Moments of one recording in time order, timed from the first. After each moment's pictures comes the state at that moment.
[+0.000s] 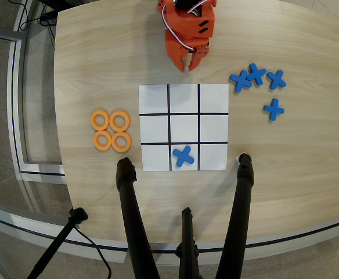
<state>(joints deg) -1.4 192.7 180.3 74.6 -93.5</state>
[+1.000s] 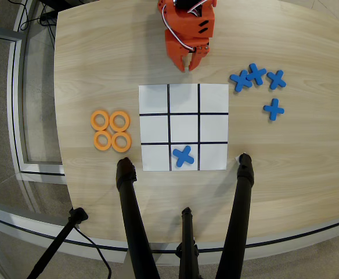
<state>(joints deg) -1.4 192.7 180.3 74.6 -93.5</state>
